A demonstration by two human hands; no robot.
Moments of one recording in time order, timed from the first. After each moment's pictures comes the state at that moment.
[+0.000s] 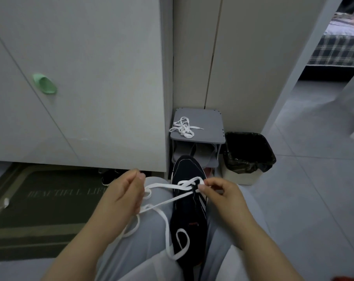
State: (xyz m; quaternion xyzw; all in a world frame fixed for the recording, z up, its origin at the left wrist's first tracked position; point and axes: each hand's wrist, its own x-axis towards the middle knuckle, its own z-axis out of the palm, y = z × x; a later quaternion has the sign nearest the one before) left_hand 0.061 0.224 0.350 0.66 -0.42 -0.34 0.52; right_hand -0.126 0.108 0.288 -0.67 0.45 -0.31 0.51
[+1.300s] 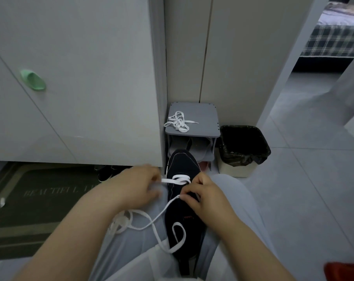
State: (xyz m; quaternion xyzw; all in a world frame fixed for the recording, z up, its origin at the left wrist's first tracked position) left_hand 0.063 0.181 0.361 0.73 -0.65 -0.22 -0.01; right_hand -0.117 0.121 0.273 -0.85 0.36 -0.24 0.30
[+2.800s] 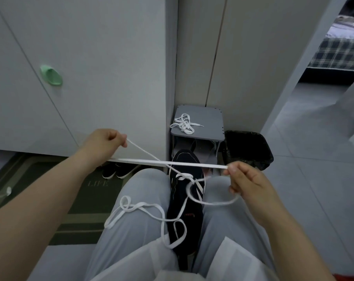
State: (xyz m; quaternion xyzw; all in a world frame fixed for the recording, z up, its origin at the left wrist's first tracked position) left_hand 0.141 0.176 0.367 0.81 -0.42 -0.20 0.35; right_hand -0.164 0.117 0.343 -0.65 0.37 -0.35 0.56
